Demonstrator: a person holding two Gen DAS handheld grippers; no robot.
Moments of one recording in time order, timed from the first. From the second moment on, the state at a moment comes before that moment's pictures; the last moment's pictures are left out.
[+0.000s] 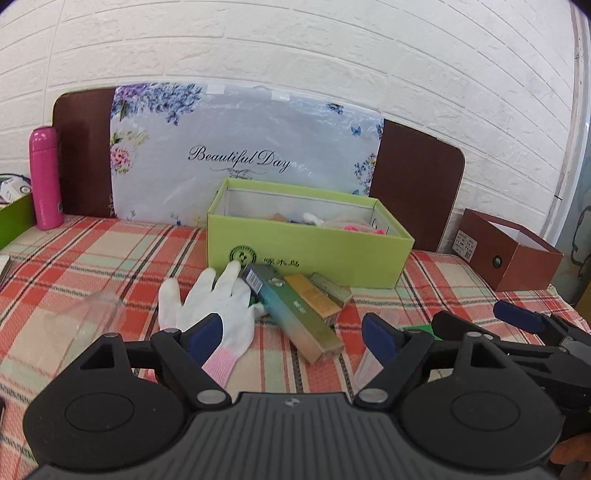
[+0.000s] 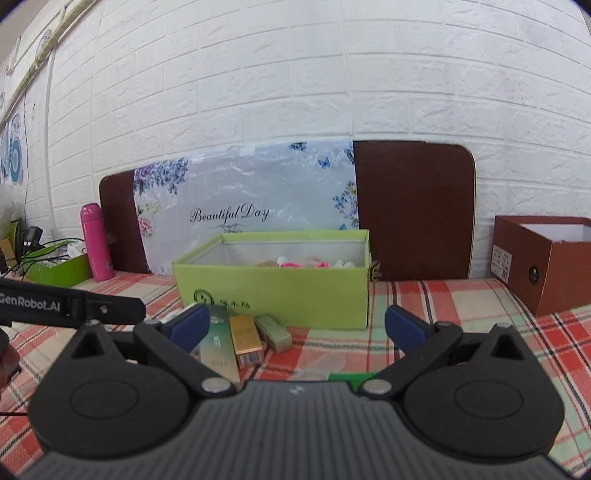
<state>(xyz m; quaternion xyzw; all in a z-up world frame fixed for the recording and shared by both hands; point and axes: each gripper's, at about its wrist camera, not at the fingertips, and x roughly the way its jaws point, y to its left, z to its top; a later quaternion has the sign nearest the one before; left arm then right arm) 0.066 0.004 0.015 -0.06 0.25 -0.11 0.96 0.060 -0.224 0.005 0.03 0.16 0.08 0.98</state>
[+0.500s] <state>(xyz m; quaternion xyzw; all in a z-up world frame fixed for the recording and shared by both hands) 0.051 0.038 -0.028 -0.10 0.29 -0.06 0.95 0.073 -0.189 -0.050 0.02 0.27 0.10 0.96</state>
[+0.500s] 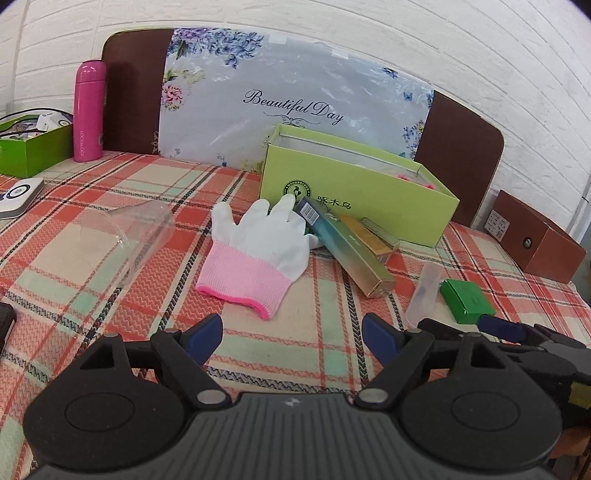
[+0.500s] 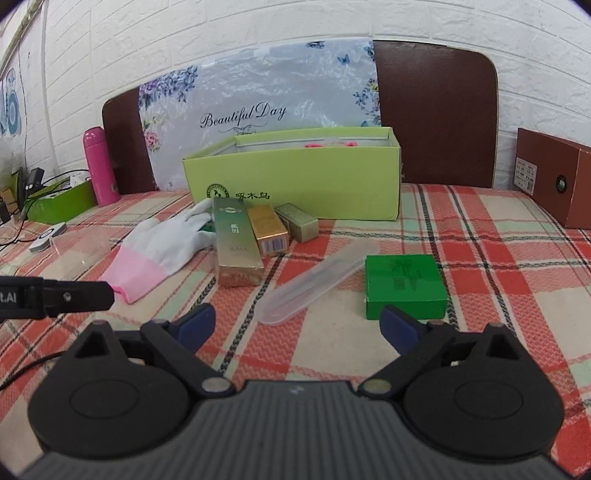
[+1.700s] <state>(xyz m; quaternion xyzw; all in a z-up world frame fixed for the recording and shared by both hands) 0.059 0.021 -0.047 -0.04 0.35 -0.19 0.91 0.028 -0.218 -0.053 0.02 0.31 0.11 0.94</state>
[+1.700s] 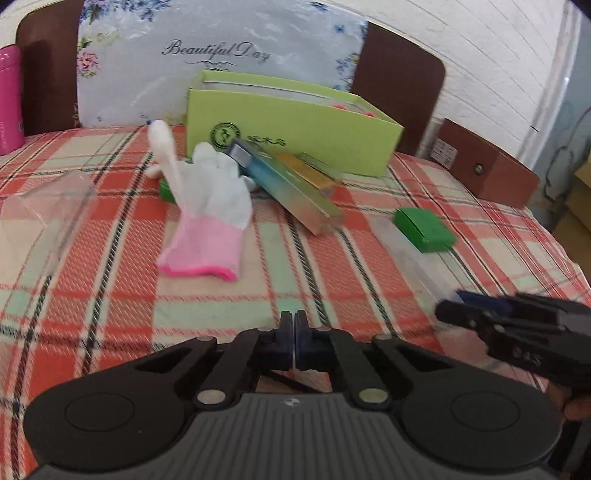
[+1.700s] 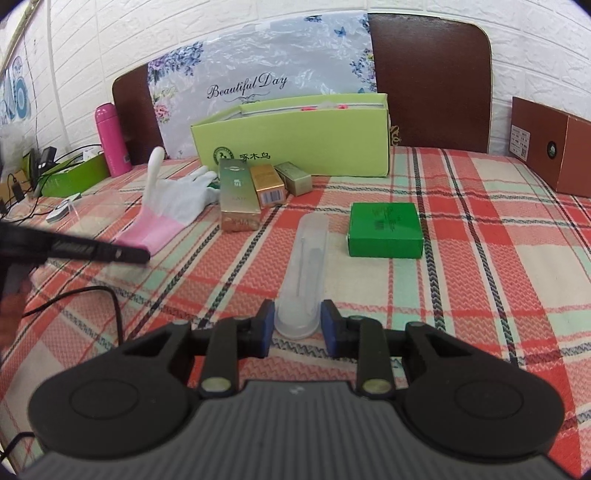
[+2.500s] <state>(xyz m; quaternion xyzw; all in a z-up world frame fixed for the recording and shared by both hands) 0.147 0.012 -0.046 0.03 0.32 -0.12 0.94 0.029 -0.214 -0.056 0.02 0.32 0.09 0.94</state>
